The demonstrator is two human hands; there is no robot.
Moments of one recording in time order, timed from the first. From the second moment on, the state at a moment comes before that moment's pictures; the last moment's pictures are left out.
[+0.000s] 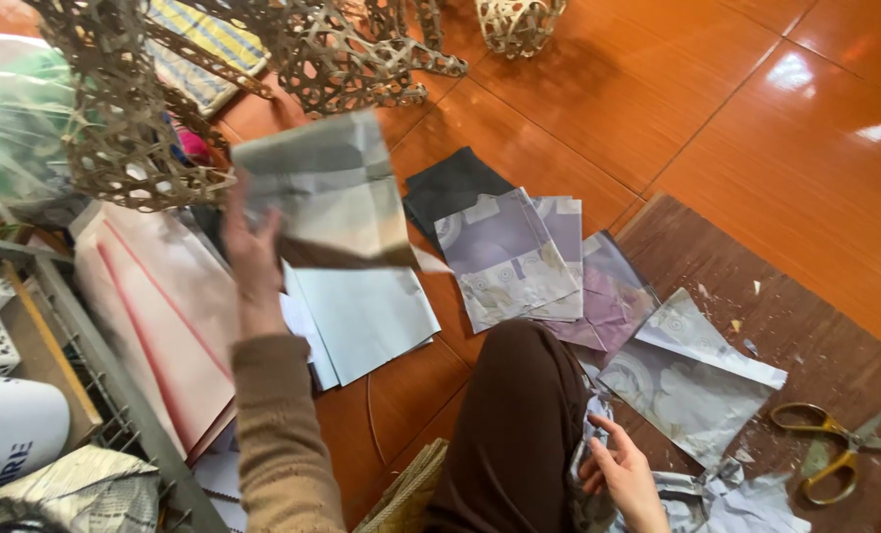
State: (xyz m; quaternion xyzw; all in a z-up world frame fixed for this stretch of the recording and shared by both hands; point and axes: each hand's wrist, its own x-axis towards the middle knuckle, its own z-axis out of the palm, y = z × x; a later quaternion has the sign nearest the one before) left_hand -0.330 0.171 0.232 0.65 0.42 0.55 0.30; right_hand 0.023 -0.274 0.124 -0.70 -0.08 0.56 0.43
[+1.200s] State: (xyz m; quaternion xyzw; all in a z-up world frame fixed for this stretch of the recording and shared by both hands) left_hand -0.222 0.126 0.035 0.83 0.53 0.18 0.03; right_hand 0.032 -0.274 0.107 -0.68 -0.10 0.58 0.43
